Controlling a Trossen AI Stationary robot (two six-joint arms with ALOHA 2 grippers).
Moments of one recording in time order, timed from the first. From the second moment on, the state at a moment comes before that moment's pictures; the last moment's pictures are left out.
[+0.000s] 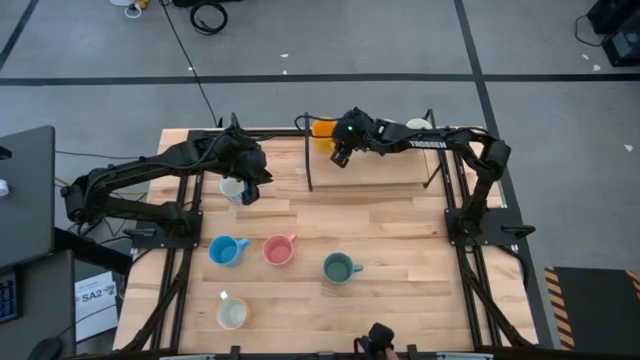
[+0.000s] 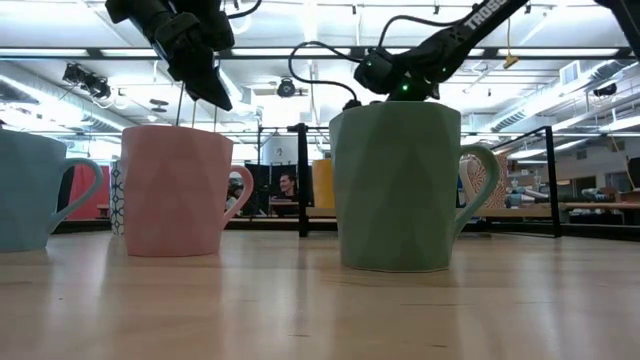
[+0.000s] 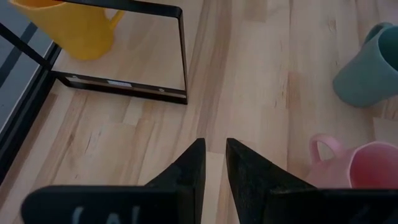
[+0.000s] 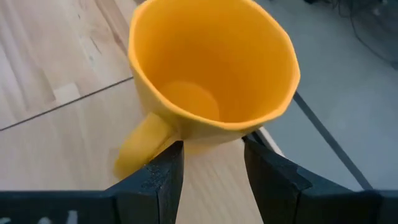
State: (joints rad) left arm 0.43 1.12 0.94 -0.62 0.17 0.17; right arm -0.52 1.78 1.23 -0.20 0.22 -0.11
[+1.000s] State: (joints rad) left arm 0.42 1.12 0.94 -0.59 0.22 0.07; right arm -0.42 1.50 1.23 -0.38 0.08 -0.13
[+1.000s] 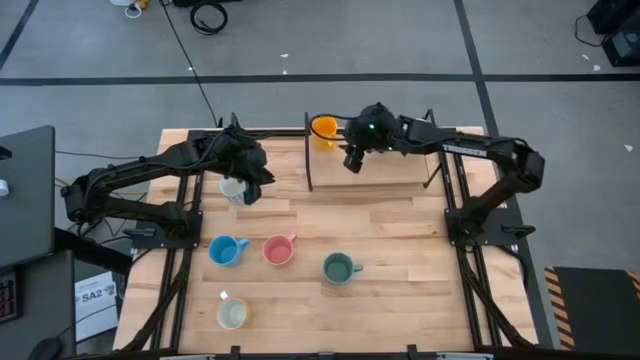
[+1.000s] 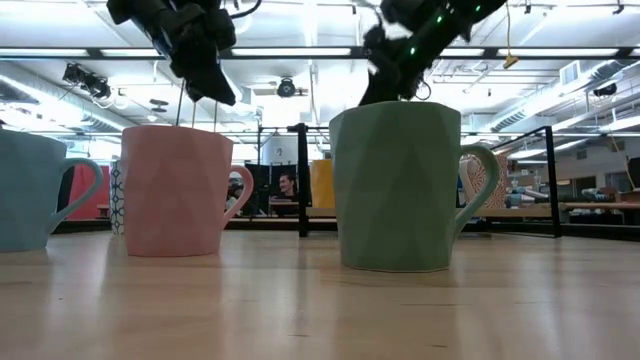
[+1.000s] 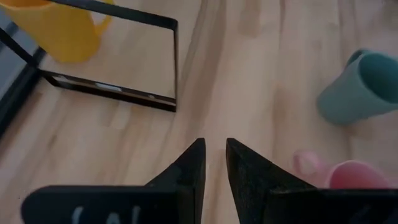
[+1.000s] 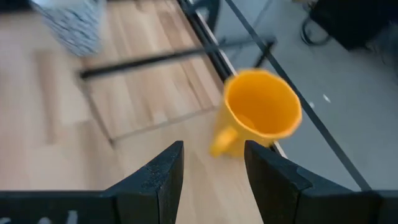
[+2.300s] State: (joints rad) left arm -0.18 1.35 0.94 -0.77 0.08 -0.86; right arm -0.28 1.42 1.23 -0.38 -0.03 -0.13
